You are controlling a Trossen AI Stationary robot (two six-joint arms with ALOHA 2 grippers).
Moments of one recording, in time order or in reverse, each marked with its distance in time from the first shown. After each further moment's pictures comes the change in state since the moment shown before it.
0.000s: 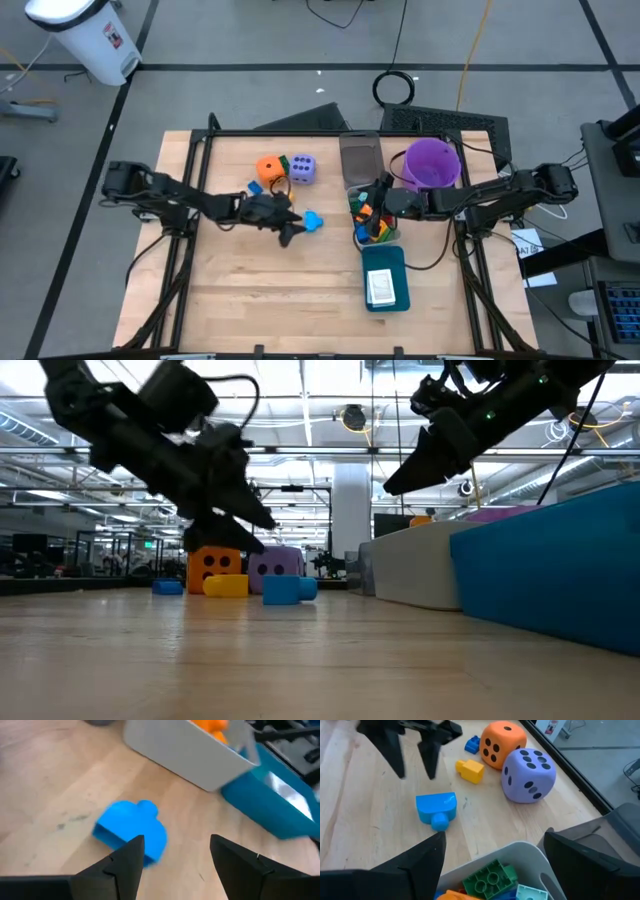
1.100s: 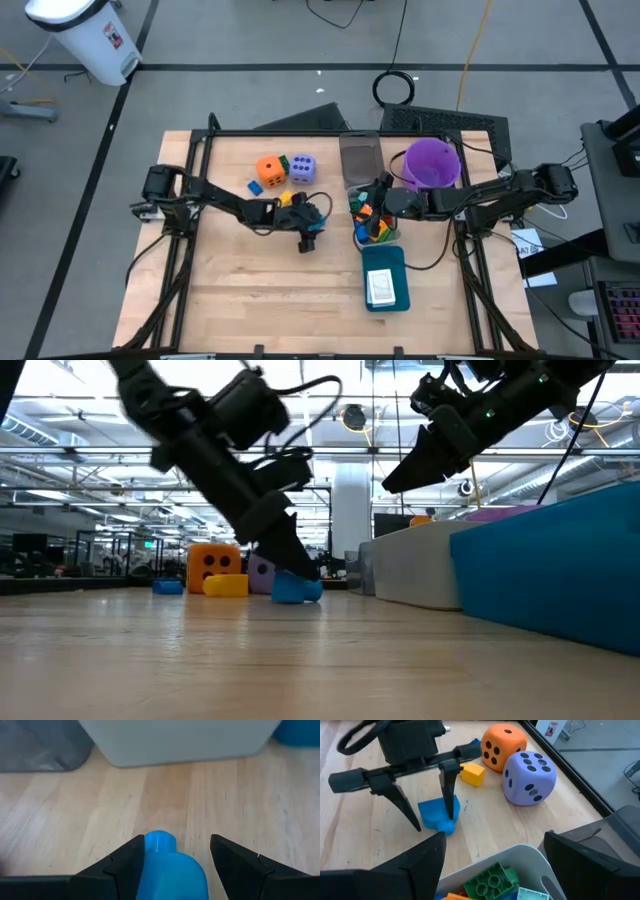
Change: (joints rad) left arm -0.035 0.324 0.330 -0.217 -0.163 0.549; right arm -0.001 0.000 0.000 0.011 0.000 0.000
